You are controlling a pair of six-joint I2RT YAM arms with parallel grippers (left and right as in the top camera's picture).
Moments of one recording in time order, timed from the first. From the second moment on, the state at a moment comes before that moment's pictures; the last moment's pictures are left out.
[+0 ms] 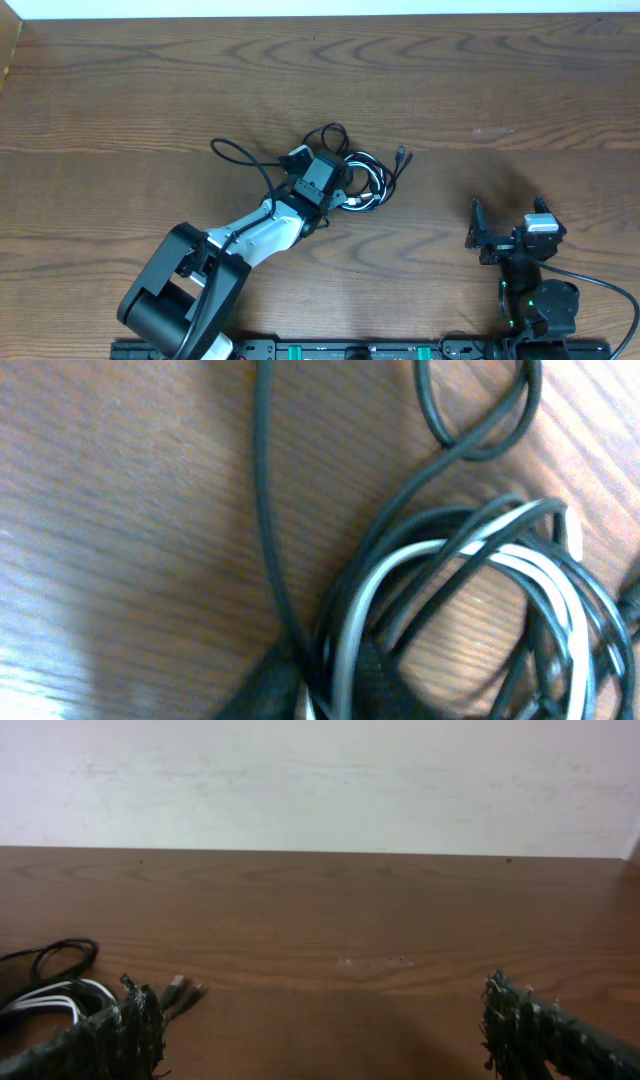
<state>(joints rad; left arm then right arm) -0.61 1.73 0.79 -0.09 -0.12 -1.07 0.06 0.01 0.01 -0.07 0.02 0.01</state>
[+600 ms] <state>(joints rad) -0.61 1.30 0.78 -0.16 -0.09 -0.85 0.06 0.01 0.01 -0.07 0.02 0.01</state>
